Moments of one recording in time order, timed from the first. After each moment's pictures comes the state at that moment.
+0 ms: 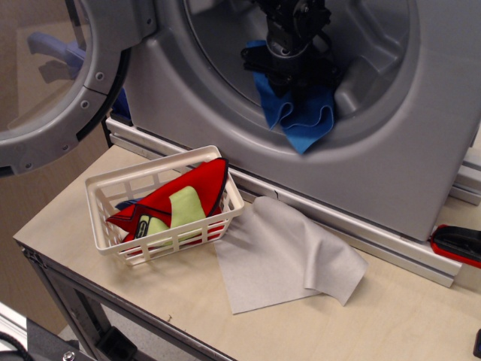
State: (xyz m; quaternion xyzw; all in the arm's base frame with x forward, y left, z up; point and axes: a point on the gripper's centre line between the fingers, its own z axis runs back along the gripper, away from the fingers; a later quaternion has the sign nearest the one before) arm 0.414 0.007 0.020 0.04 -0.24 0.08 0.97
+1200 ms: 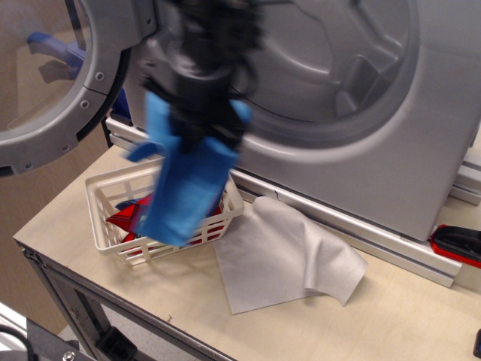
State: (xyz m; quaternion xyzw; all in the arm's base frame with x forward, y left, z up) arm 0.266 0.052 0.073 0.15 -0.10 -0.06 0.98
